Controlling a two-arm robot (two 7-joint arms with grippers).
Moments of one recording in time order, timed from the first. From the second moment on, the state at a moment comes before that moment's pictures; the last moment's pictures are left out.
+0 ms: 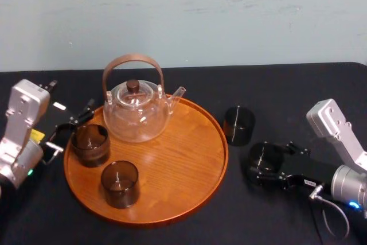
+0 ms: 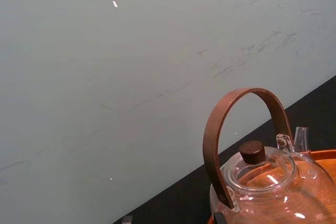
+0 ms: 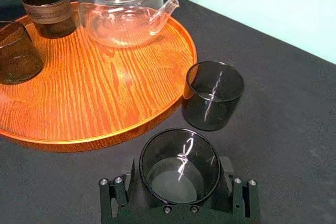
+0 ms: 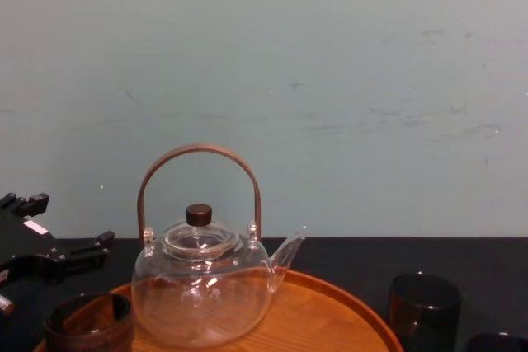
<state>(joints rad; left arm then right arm) -0.20 0.60 0.45 -1.41 -0.25 -0.12 0.03 0.04 0.64 -0.33 -1.65 0.34 0.31 0.45</state>
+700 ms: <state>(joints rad) -0.20 0.60 0.45 -1.41 -0.25 -0.12 0.03 0.04 0.64 -0.33 -1.65 0.34 0.30 0.45</state>
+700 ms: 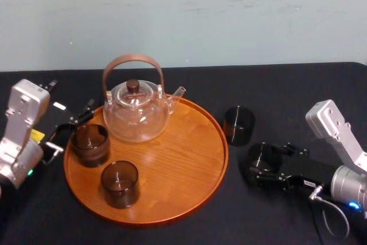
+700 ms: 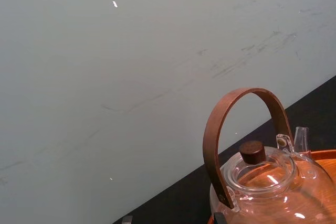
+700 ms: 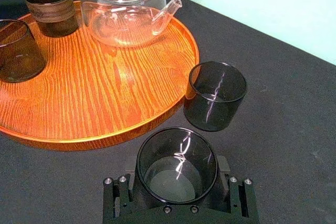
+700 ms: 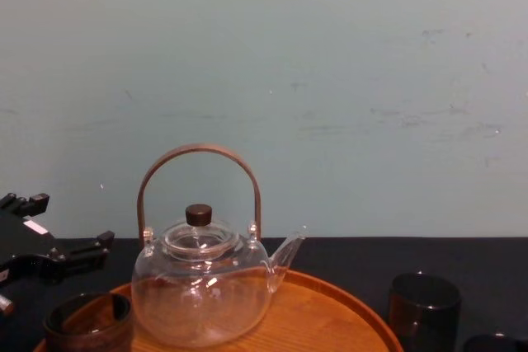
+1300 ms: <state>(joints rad) -0.20 0.60 0.45 -1.41 -0.25 -0.12 0.03 0.03 0.65 -0.32 -1.65 0.35 0.30 0.45</state>
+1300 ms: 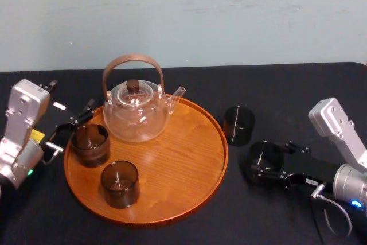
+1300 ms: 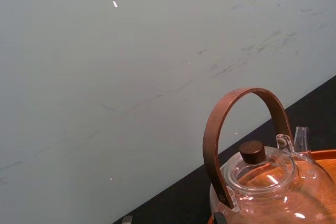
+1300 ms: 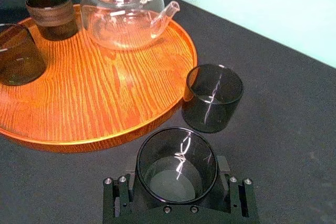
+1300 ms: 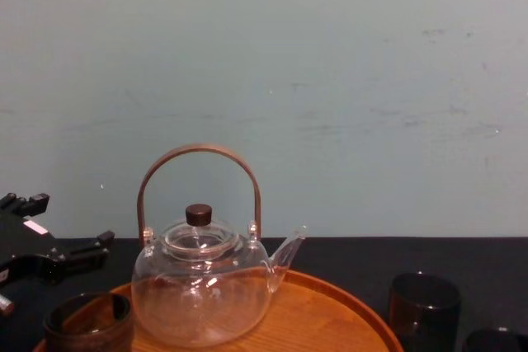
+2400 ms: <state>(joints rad) -0.20 0.60 0.45 -1.41 -0.25 -0.12 0.03 0.16 0.70 -0.38 -1.70 0.41 0.28 0.53</state>
